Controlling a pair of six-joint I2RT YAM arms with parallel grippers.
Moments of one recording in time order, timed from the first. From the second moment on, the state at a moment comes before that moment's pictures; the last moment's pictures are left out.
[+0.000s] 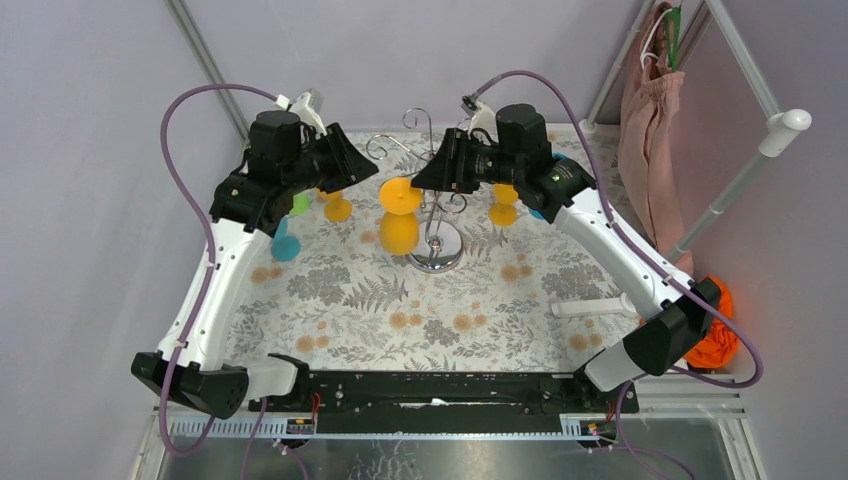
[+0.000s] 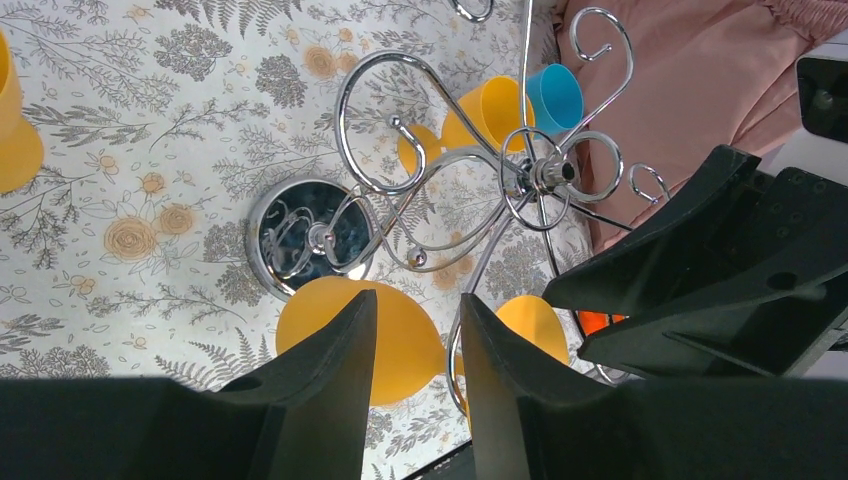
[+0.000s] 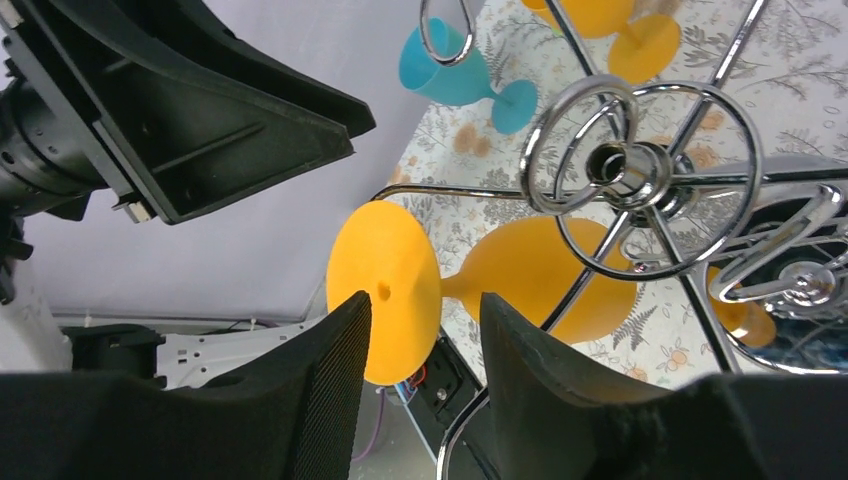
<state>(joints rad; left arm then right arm) -0.27 1.27 1.56 -0.74 0.31 -0.60 0.61 1.52 1.59 -0.42 -0.53 0.69</state>
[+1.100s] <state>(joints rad) -0.28 1.27 1.51 -0.72 0.31 -0.60 0.62 1.55 1.56 -0.37 -0.60 0.87</state>
